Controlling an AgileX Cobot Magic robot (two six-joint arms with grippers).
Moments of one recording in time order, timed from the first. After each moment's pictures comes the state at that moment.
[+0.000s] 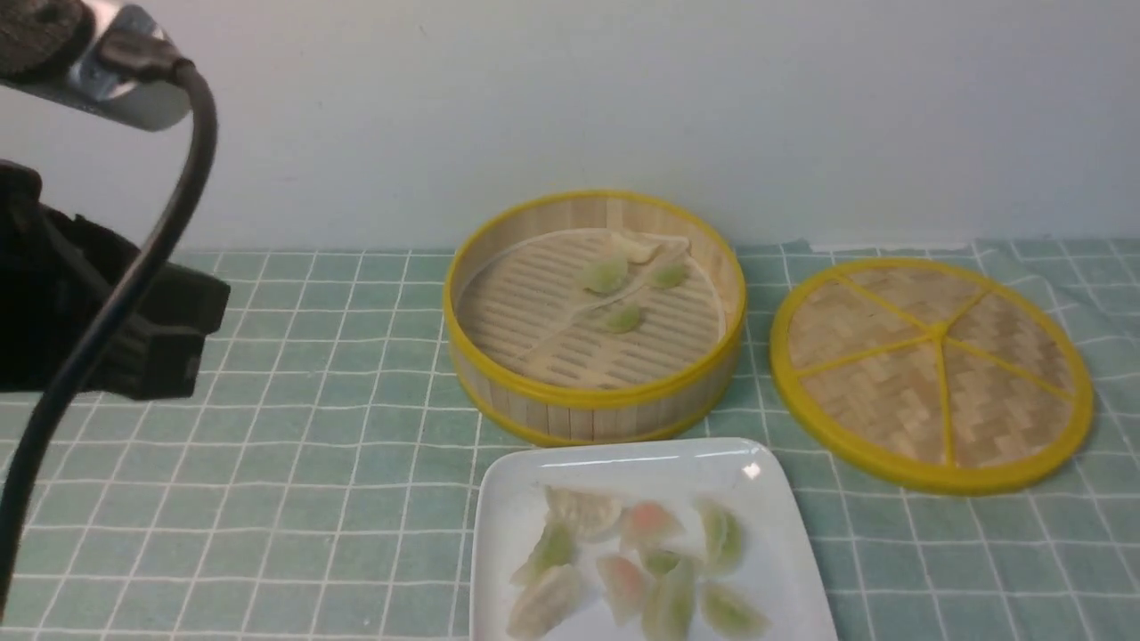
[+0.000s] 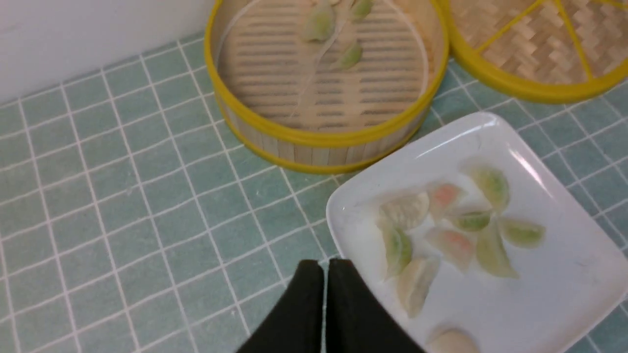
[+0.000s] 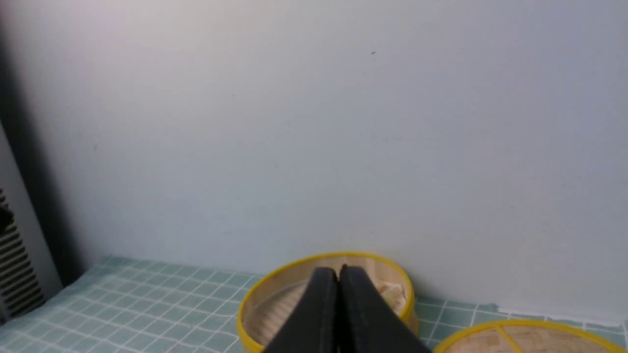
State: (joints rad) right arm 0.64 -0.01 -0.56 -0.35 0.71 0.50; left arm -0.34 0.94 -1.11 -0.17 0.94 0.13
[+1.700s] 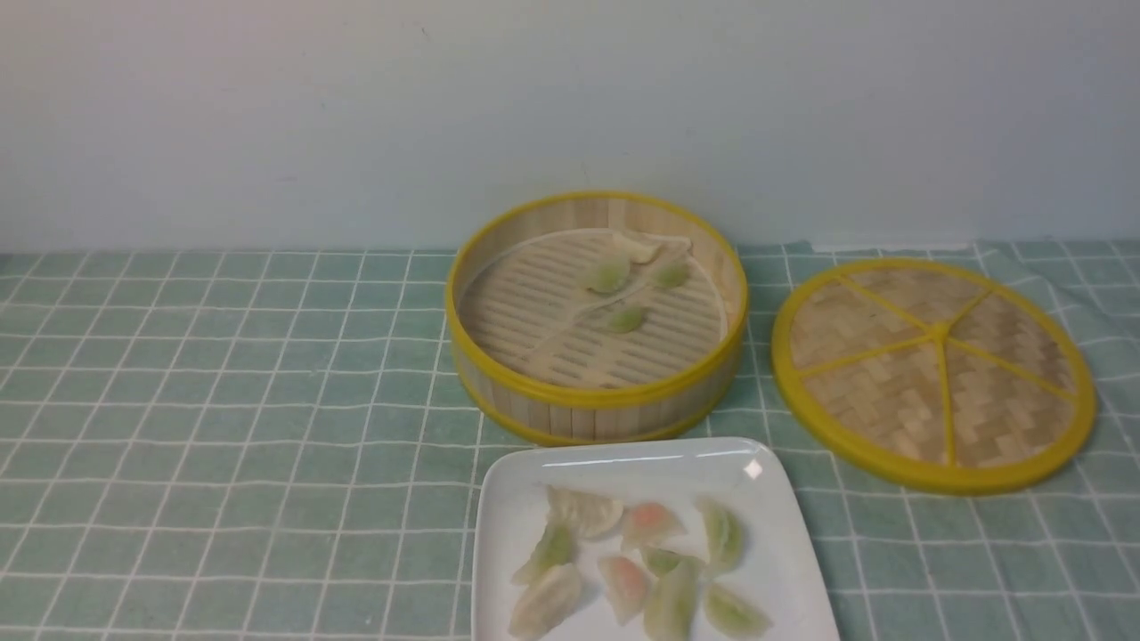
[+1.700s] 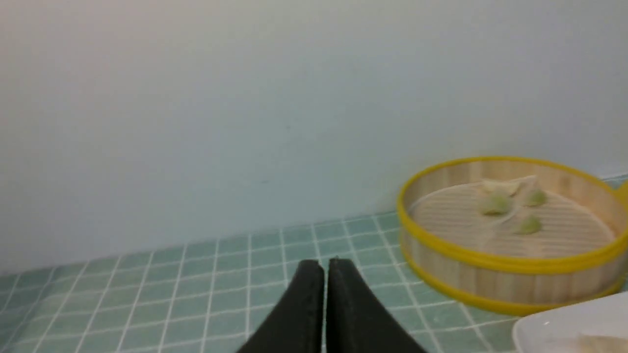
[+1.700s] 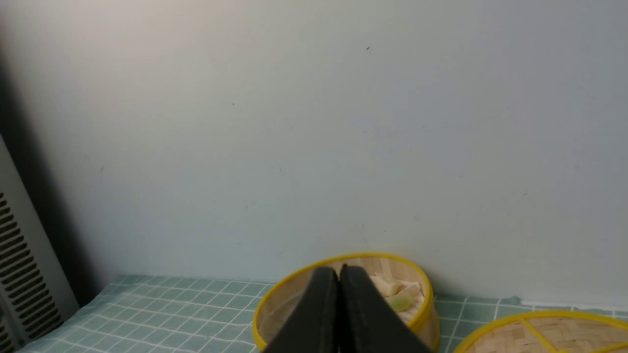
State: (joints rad) right arm 0.64 -0.02 -0.51 -0.36 0.63 0.57; left arm -0.06 0.01 -0.26 -0.07 0.40 0.13
